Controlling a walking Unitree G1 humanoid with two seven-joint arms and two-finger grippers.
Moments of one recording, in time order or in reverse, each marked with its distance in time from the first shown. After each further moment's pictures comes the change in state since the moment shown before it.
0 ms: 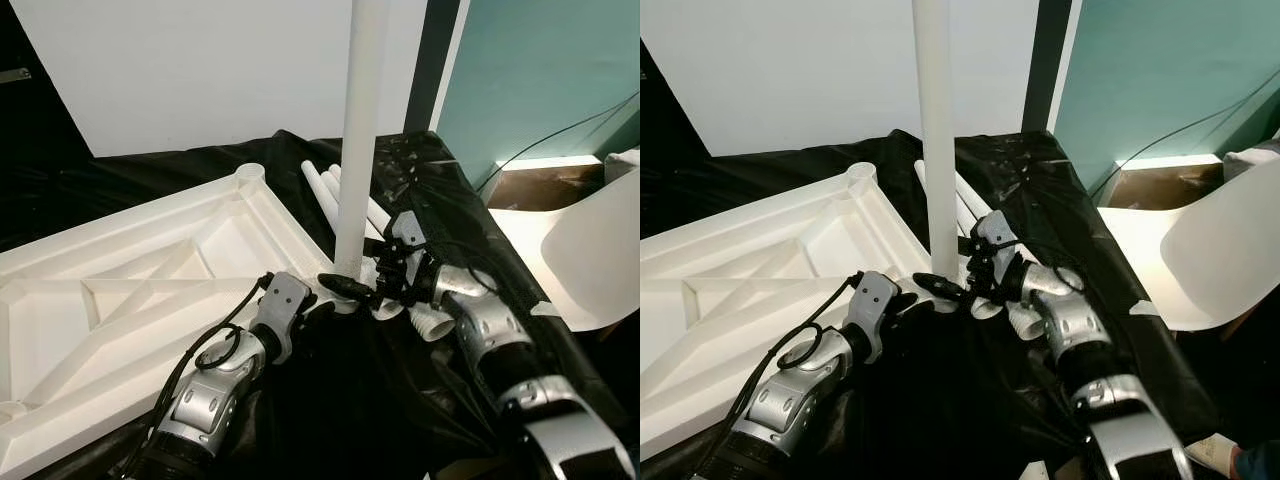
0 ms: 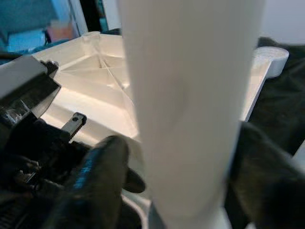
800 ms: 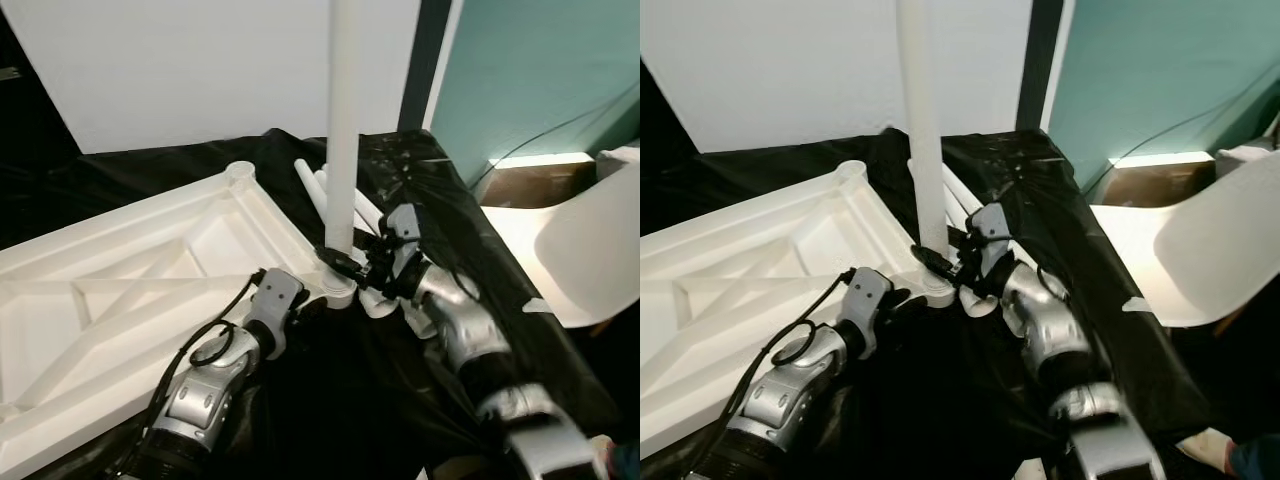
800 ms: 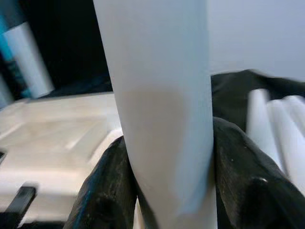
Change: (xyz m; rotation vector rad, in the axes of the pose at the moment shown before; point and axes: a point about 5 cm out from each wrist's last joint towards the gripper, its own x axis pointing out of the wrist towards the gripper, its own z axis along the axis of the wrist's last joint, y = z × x) left arm -0.004 0.007 -0.003 -0.009 0.012 0.028; right arm 0.015 0.027 -0.009 0.105 -0.208 -0.514
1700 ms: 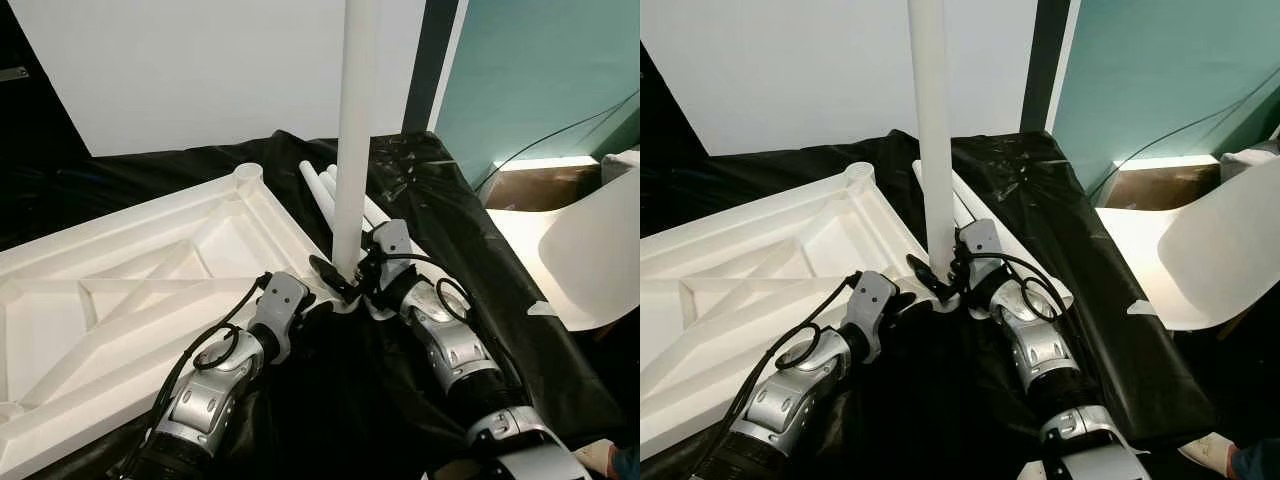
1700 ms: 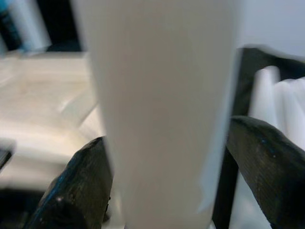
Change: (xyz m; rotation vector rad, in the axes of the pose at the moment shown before) left arm 0.003 -0.006 0.002 0.008 -0.009 -0.022; right arm 0.001 -0.010 -0.011 -0.110 0.167 0.150
